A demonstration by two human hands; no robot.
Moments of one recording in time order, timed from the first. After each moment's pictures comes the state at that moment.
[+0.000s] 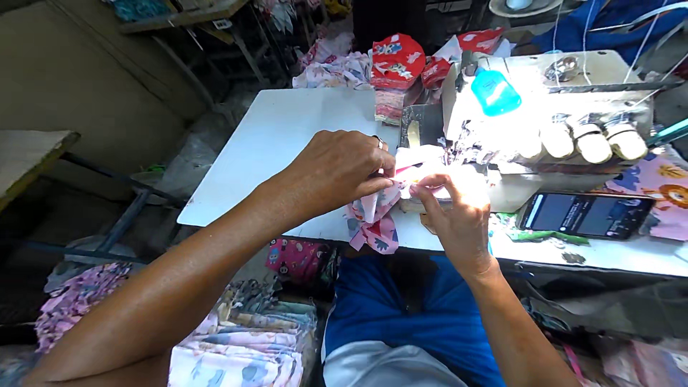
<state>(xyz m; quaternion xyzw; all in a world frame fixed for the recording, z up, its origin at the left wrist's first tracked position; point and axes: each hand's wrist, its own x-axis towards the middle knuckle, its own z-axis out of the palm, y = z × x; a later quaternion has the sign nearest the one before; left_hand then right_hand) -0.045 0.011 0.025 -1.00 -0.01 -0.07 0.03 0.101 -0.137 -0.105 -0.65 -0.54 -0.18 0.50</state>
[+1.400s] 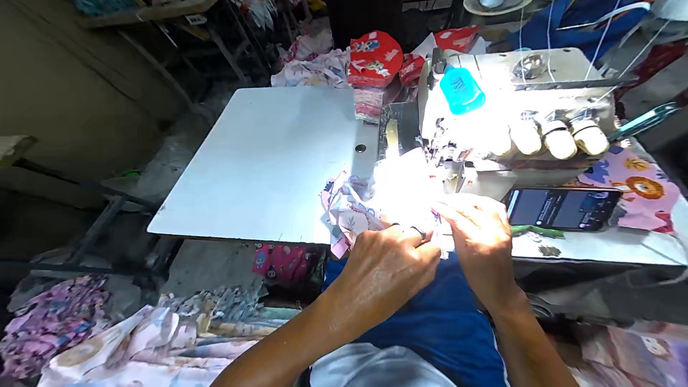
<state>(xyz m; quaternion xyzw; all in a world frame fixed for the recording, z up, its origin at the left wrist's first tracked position) -0.035 -0.106 -0.063 -0.97 -0.04 -0.22 -0.04 0.128 -0.203 -0.136 -0.69 -0.55 -0.22 0.41</state>
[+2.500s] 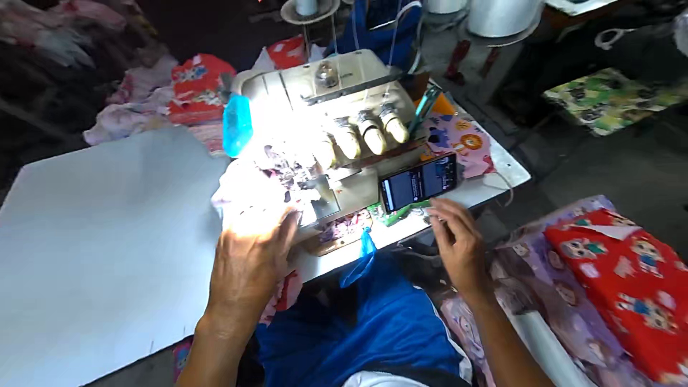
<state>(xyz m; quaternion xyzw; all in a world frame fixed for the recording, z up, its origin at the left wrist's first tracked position) 0.025 -0.053 -0.076 -0.96 -0.07 -0.26 -0.03 0.185 -0.323 -0.187 -0.82 -0.32 -0.20 0.43</state>
